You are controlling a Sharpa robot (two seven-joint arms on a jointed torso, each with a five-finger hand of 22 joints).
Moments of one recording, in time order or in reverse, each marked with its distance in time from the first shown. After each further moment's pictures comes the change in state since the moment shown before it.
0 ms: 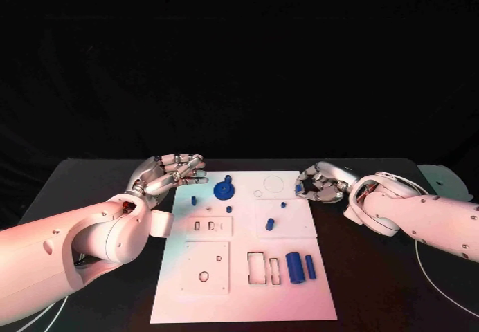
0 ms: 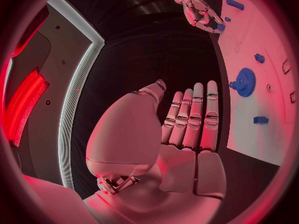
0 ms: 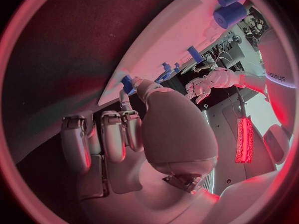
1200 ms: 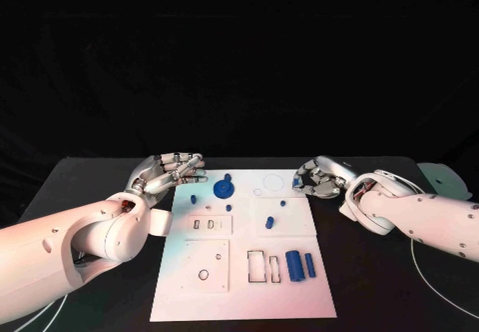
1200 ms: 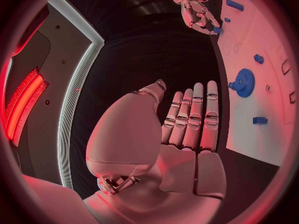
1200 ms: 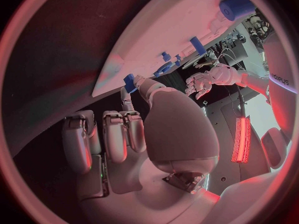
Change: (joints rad) left arm 0.000 0.000 0.000 -0.002 0.000 0.007 -0.007; left_hand 0.000 0.000 0.000 0.000 0.000 0.000 0.000 0.000 0.000 0.000 0.000 0.000 0.000 0.000 0.000 0.000 0.001 0.000 0.000 0.000 -0.004 0.000; right arm 0.000 0.001 0.001 0.034 0.004 -0.099 -0.020; right_hand -0.022 0.040 0.033 -0.021 -0.013 0.083 -0.024 0.055 0.014 0.002 -0.038 0.023 0.001 -0.001 -0.021 0.000 0.000 0.000 0.000 -0.021 0.000 0.000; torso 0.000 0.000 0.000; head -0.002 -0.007
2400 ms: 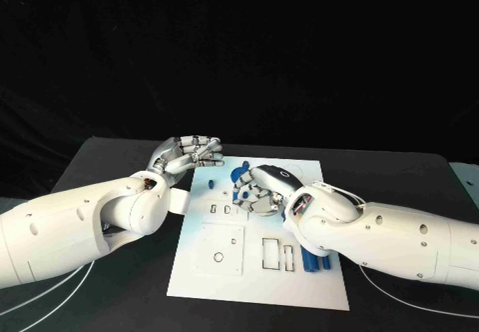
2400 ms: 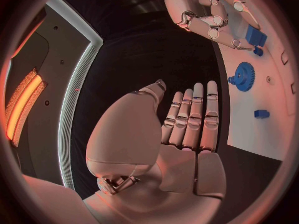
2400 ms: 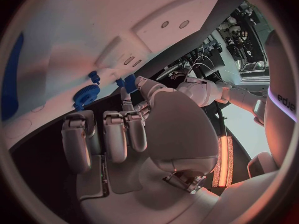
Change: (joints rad) left arm 0.002 0.012 0.000 -0.035 0.000 0.001 -0.001; left_hand 0.000 0.000 0.000 0.000 0.000 -0.002 0.002 -0.005 0.000 0.000 0.000 -0.005 0.000 0.000 0.000 0.000 0.002 0.000 0.000 0.000 0.000 -0.002; right arm -0.021 0.286 -0.024 0.223 -0.258 -0.041 -0.298; right_hand -0.024 0.008 0.009 0.009 0.027 -0.001 -0.001 0.006 0.000 -0.004 -0.003 0.000 0.000 0.002 -0.005 0.000 0.001 0.000 0.000 0.000 0.000 0.000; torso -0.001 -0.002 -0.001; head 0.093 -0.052
